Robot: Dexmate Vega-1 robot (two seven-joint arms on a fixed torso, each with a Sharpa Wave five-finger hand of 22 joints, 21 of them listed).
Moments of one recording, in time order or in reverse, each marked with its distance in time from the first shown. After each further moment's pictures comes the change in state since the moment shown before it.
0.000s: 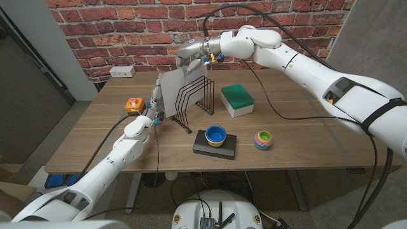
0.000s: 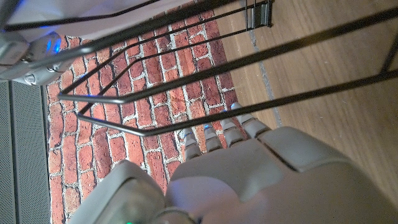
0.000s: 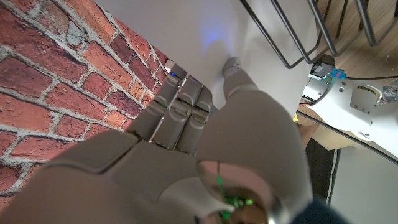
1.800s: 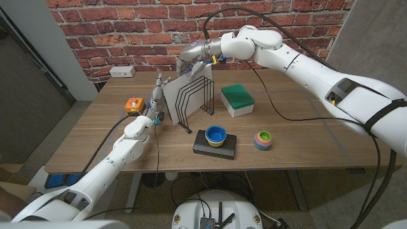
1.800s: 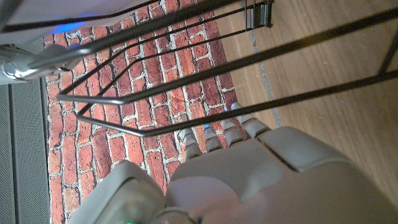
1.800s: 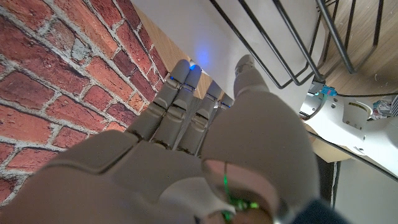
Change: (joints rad) left arm 0.000 0.000 0.000 0.001 0.000 0.000 0.000; left_hand 0.000 0.000 0.000 0.000 0.000 0.000 0.000 0.000 0.000 0.000 0.000 0.000 0.000 0.000 0.000 0.000 0.000 0.000 0.000 0.000 0.000; right arm -0.002 -0.020 -0.005 -0.035 -0.011 -0.021 0.064; right_hand -0.100 -0.086 -0.093 0.022 0.011 -0.312 -0.022 -0.130 -0.002 -0.325 -0.055 -0.065 -0.119 -0.325 0.110 -0.040 -0.038 -0.081 0.010 -0.066 -0.005
